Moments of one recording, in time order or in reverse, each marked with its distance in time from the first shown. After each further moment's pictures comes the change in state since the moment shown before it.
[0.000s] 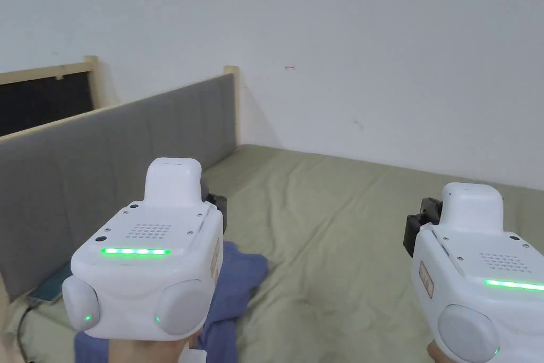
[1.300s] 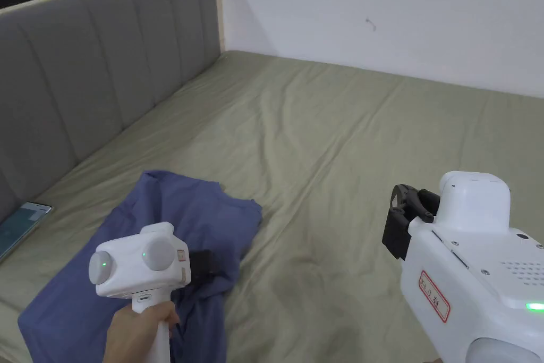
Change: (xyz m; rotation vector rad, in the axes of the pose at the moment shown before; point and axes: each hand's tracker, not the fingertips) left arm -0.042 -0.253 -0.315 -1.028 0.039 0.227; right arm -0.013 -0.062 -0.123 -0.207 0.119 -0.073
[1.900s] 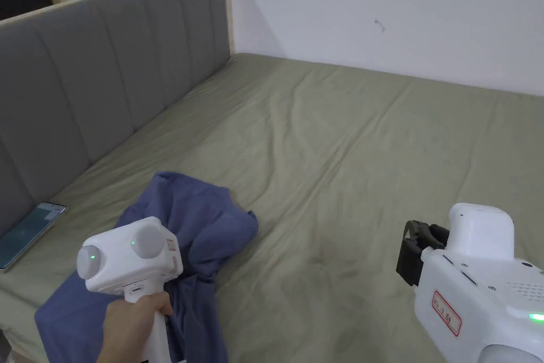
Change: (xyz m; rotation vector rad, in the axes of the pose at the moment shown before) left arm -0.022 0.008 0.043 0.065 0.018 0.128; right arm 0.019 -0.027 -0.002 -0.127 -0.025 -0.054
